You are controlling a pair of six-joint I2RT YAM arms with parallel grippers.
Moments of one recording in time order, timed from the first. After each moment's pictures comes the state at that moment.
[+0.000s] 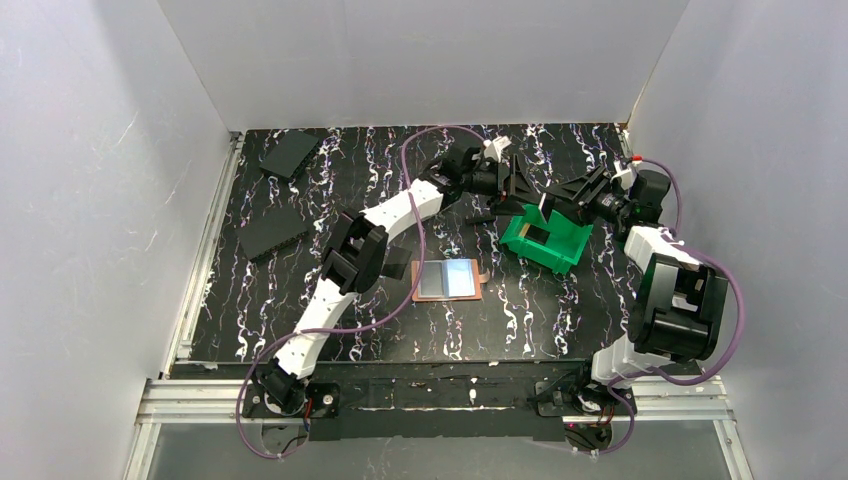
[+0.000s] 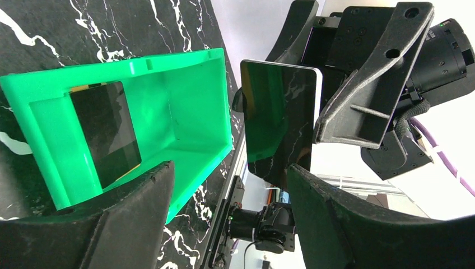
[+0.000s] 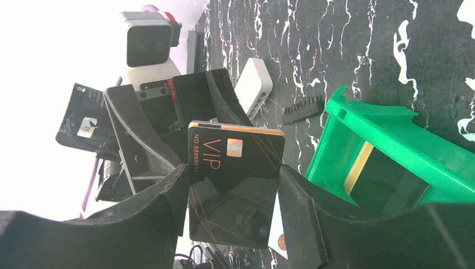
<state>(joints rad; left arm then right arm) -0.70 2.53 2.19 -0.06 0.84 -1.00 -0.24 1.55 0.86 0.22 -0.91 0.89</state>
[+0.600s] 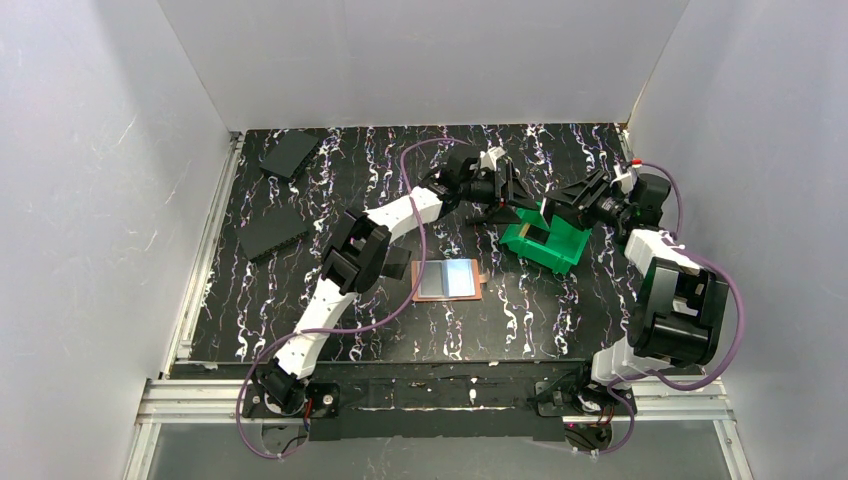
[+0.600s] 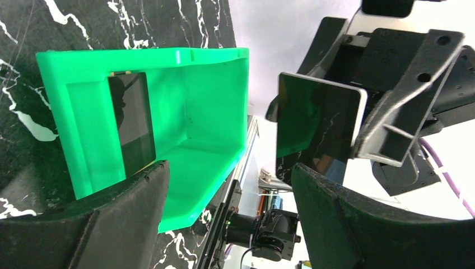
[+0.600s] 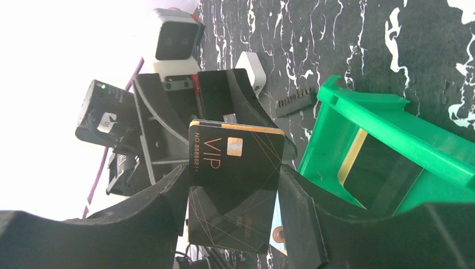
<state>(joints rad) -0.70 2.53 2.08 0.02 0.81 -1.07 -0.25 1.52 0.84 0.20 -0.91 0.86</state>
